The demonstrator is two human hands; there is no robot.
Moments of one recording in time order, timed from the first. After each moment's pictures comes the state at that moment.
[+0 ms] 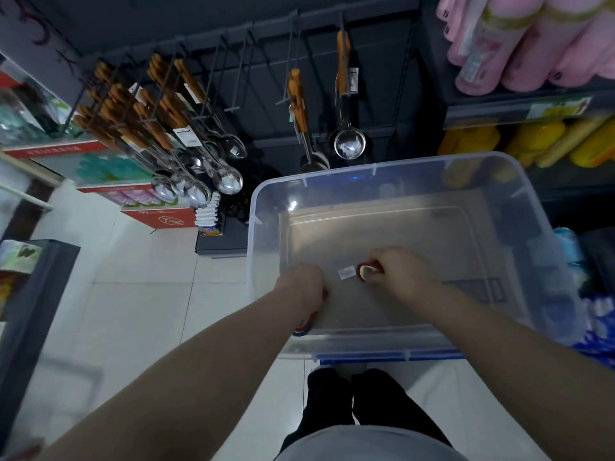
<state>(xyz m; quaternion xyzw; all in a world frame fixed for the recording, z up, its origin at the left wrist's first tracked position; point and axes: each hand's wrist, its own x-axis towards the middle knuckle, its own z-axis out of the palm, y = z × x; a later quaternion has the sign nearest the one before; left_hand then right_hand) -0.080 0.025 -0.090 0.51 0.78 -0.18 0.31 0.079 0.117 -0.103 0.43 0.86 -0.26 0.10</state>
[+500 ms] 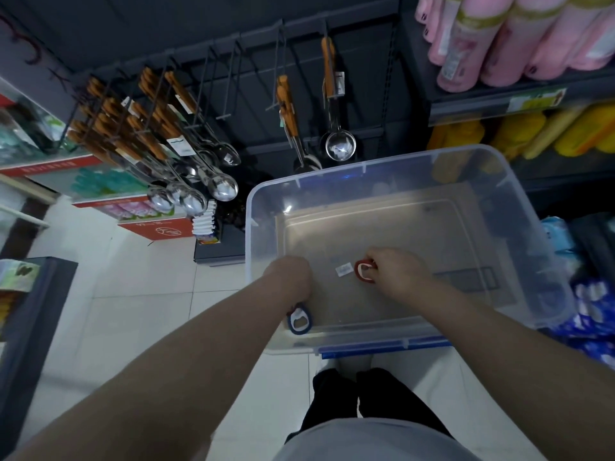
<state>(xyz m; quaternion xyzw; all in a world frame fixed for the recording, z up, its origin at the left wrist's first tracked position) -0.093 0.030 -0.072 0.53 0.76 -0.27 0.27 0.082 0.104 -0.094 0.45 0.84 -0.29 0.10</state>
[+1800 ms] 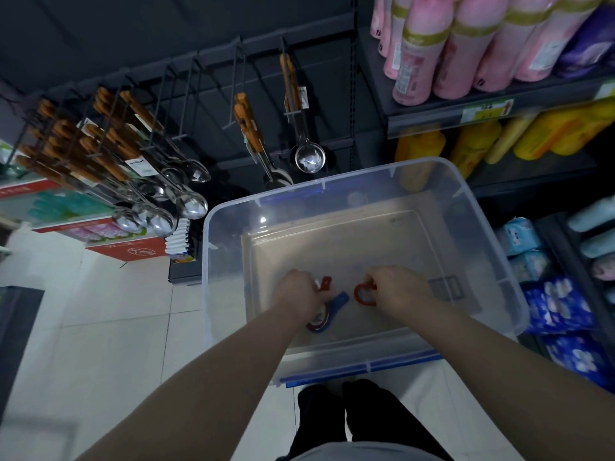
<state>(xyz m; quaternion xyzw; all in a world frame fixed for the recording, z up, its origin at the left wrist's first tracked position) -0.037 0.055 -0.097 0.46 0.82 -0.03 0.35 0.130 0.120 -0.099 0.50 0.80 -0.28 0.16</state>
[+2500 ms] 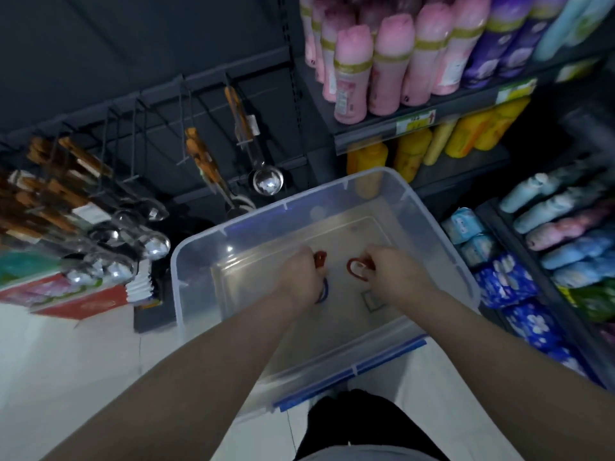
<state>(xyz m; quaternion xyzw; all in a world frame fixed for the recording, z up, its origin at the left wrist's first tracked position) -0.009 0.104 -0.060 0.57 0.76 0.05 0.32 0.159 0.130 -0.063 0.60 0.74 -0.30 0.01</state>
